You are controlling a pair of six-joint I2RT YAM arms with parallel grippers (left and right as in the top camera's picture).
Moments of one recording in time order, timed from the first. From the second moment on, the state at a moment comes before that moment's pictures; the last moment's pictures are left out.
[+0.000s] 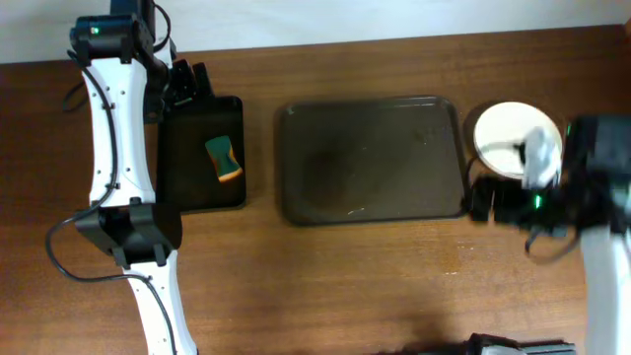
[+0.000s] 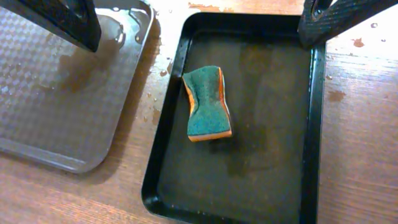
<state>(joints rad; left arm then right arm) 0.00 2.40 2.75 -1.69 0.15 -0.25 -0.25 1.21 1.38 -1.46 -0.30 0.00</state>
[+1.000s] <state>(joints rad) 0.00 2.40 2.75 -1.69 0.15 -0.25 0.01 0.01 0.16 -0.09 -0.35 0.06</state>
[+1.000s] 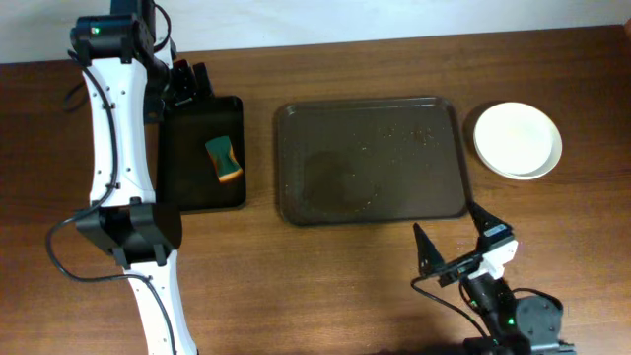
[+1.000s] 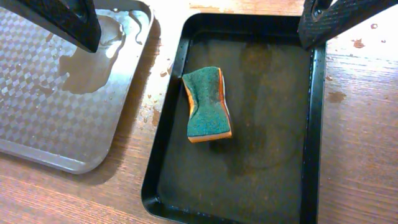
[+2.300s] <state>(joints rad) -0.19 2.25 2.37 -1.38 0.05 -0.05 0.05 0.01 0.01 -0.07 -0.01 0.00</state>
